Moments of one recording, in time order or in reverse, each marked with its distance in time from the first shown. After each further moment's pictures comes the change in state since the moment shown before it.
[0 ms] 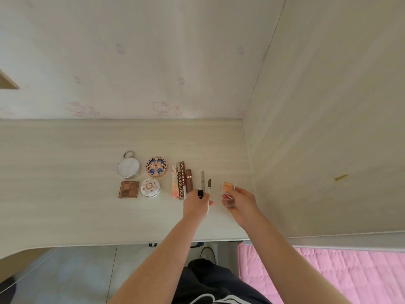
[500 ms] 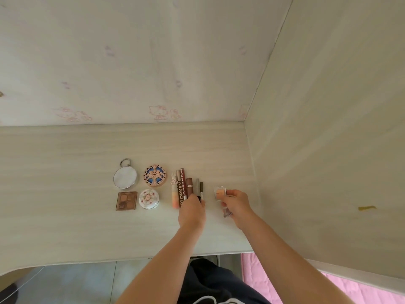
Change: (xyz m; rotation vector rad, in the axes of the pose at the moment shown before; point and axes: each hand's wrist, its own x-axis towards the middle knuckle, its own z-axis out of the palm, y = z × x) left_hand 0.031 0.000 -0.004 0.482 0.105 -0.015; right_hand 0.045 0.003 0.019 -0.543 0.068 -0.059
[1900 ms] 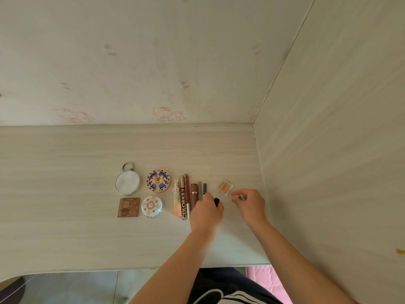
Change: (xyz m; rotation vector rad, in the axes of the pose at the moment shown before) left_hand 0.006 0.023 0.000 0.091 0.022 0.159; right_hand 0.015 -0.017 -0.012 -0.520 0.141 -0.361
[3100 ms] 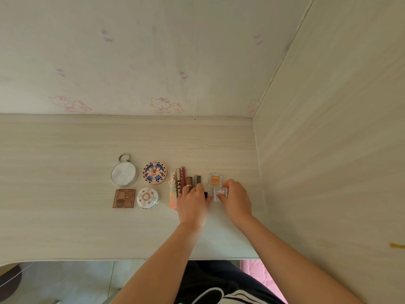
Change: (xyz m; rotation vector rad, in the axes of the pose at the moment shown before) left_hand 0.014 -0.027 0.011 0.175 0.247 0.189; right_hand -0.003 -0.001 0.022 -0.305 -0.036 -0.145
